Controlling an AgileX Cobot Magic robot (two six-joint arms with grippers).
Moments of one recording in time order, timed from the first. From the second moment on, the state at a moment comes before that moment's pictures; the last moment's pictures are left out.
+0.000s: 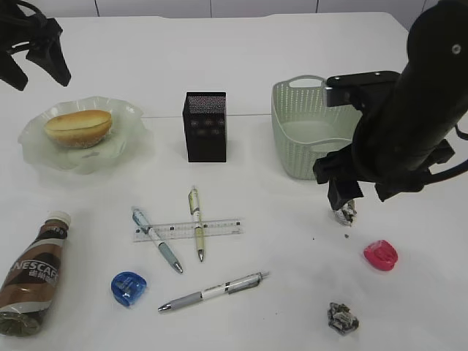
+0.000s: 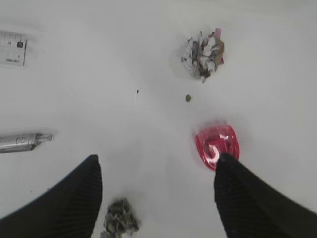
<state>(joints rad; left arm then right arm) -0.03 2.04 -1.96 -0.22 1.23 0.08 0.41 1.64 -1.15 -0.07 0.88 0.25</state>
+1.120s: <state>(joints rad) -0.03 2.04 -1.96 -0.22 1.23 0.08 0.33 1.87 -1.16 -0.28 0.56 0.41</state>
